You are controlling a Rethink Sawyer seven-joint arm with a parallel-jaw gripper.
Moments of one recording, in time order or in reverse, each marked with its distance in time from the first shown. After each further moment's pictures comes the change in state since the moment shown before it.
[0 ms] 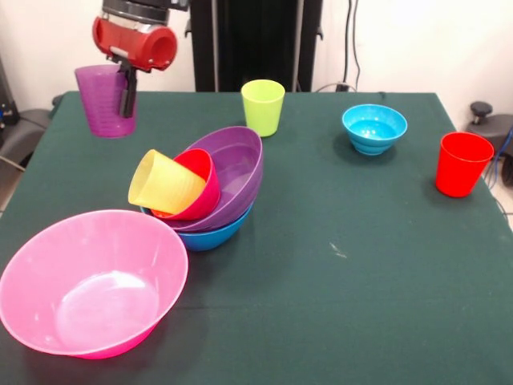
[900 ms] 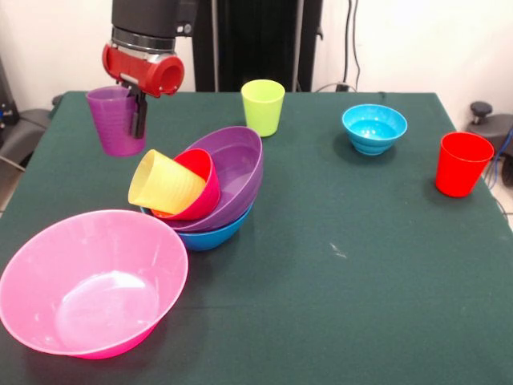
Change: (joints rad) arm 0.019 0.075 0.001 -0.035 -0.020 0.000 0.000
